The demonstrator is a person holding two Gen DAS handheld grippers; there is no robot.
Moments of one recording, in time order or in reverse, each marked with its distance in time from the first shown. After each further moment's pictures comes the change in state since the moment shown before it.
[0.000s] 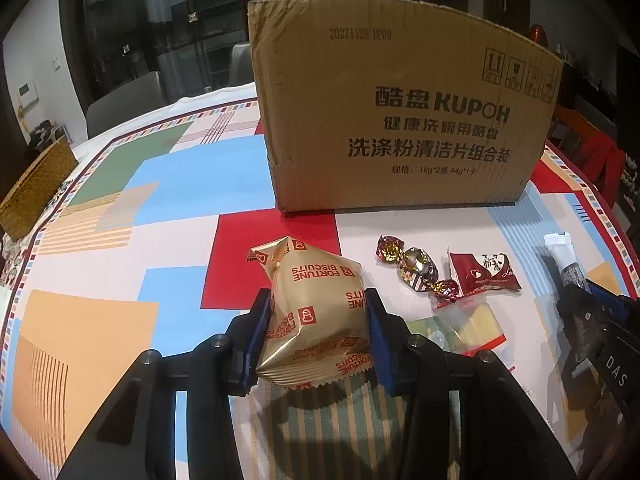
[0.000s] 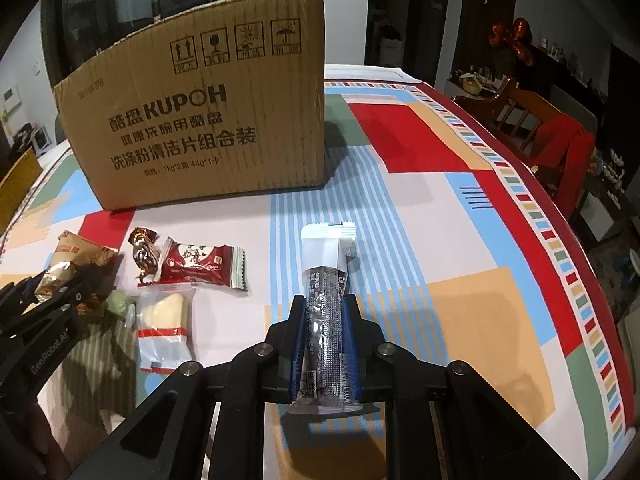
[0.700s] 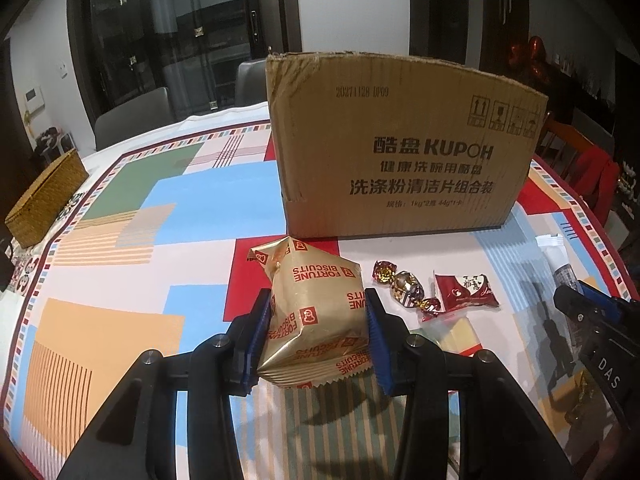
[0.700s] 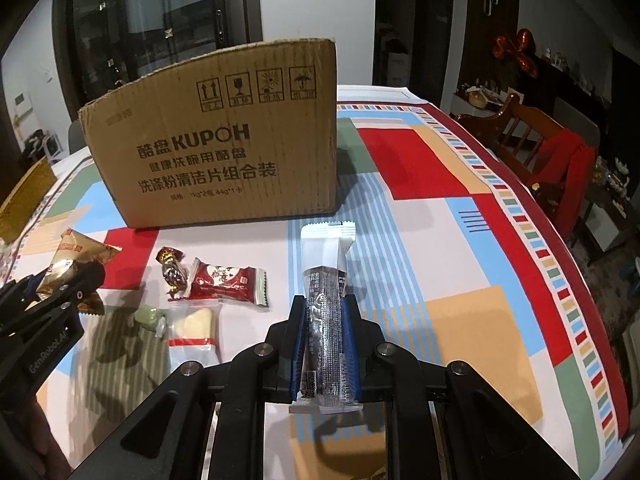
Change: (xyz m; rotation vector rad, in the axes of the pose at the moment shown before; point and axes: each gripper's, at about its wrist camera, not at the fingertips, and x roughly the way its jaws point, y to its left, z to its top) left arm -0.032 0.002 0.009 -0.007 -0.052 0.004; right arm -0.024 -0.001 0.009 -0.010 -0.055 0.034
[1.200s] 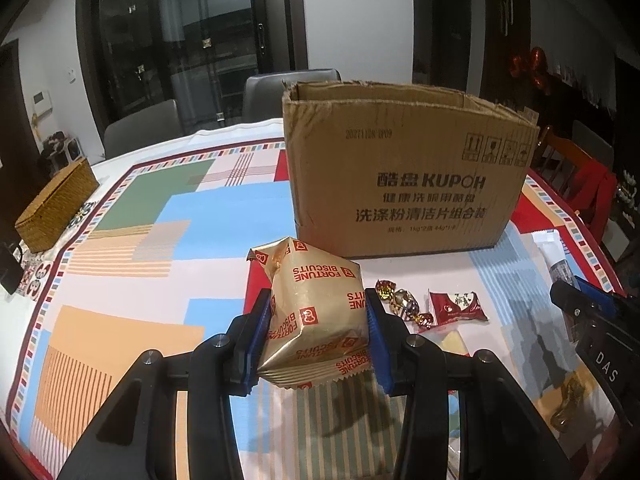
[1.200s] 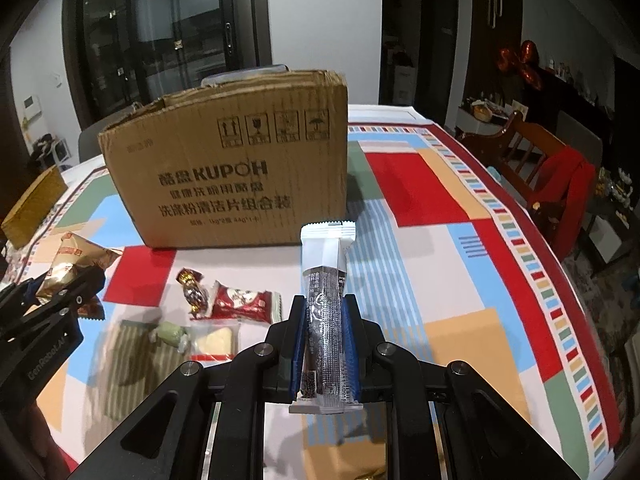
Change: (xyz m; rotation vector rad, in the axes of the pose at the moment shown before) left arm -0.026 0.007 0.009 -0.014 -0.043 0.013; right arm -0.019 0.004 0.015 -0.016 -0.050 0.022
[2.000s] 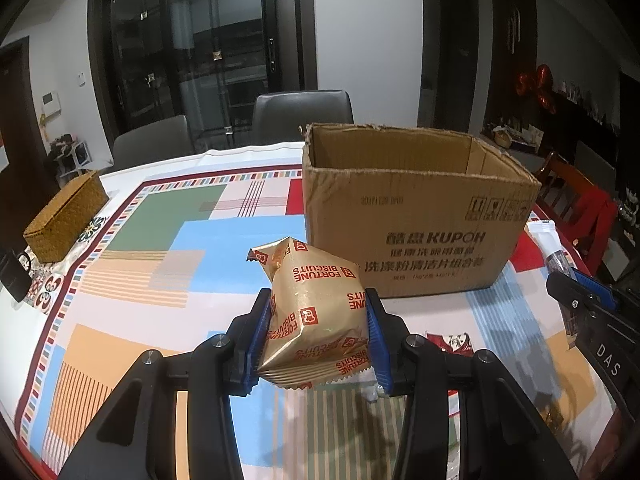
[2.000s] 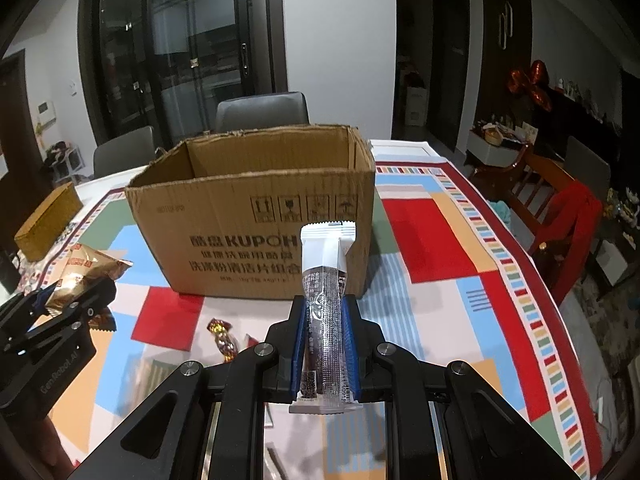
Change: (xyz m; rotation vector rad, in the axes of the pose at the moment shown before) left arm -0.017 0.012 0.037 -0.032 -0.044 0.009; right arm -0.019 0.015 0.043 -0.027 -0.067 0.036
